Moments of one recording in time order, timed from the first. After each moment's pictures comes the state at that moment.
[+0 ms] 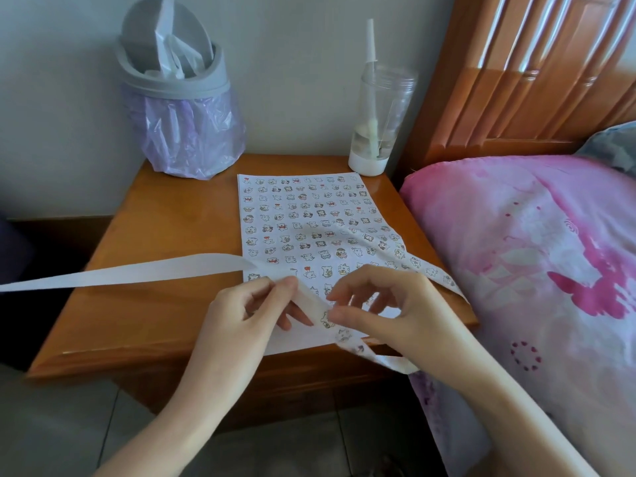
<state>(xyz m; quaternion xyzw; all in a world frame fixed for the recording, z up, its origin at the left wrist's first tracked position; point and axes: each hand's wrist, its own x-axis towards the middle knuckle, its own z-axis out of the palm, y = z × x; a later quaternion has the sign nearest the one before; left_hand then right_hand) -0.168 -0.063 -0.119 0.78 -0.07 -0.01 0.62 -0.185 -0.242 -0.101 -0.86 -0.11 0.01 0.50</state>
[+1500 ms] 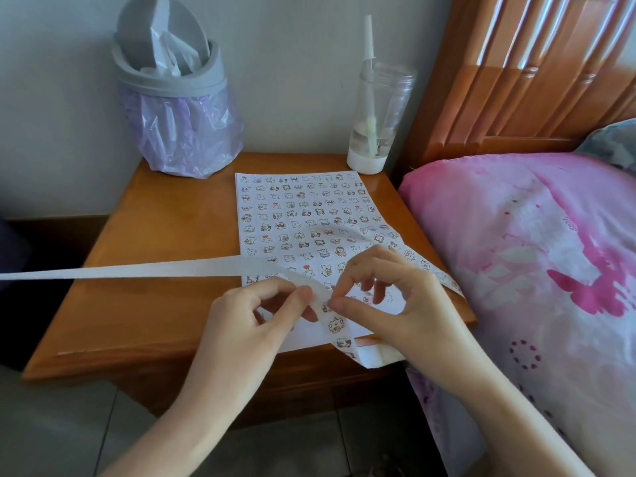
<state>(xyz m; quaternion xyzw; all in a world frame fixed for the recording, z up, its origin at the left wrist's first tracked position) -0.169 -0.065 -0.120 0.82 -0.13 0.03 0.55 -0.186 -0.238 -0.099 -0.87 -0.12 -0.07 0.47</state>
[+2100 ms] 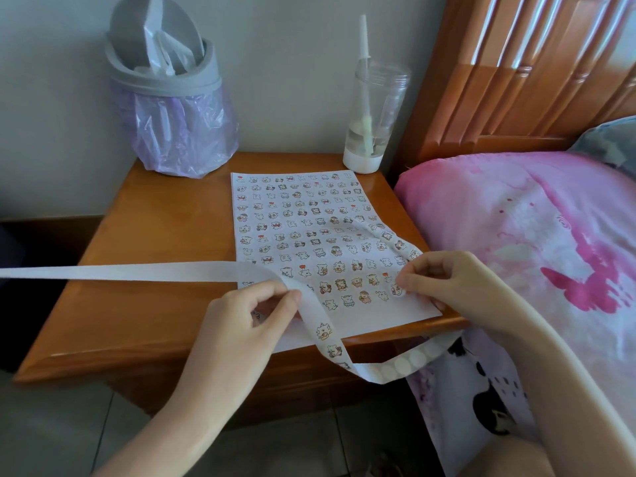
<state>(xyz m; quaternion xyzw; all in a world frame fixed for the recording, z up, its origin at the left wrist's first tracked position) -0.167 -0.061 -0.131 0.84 -0.14 0.03 0.53 -0.165 -0.306 -0.101 -0.88 0.08 0.04 0.47</state>
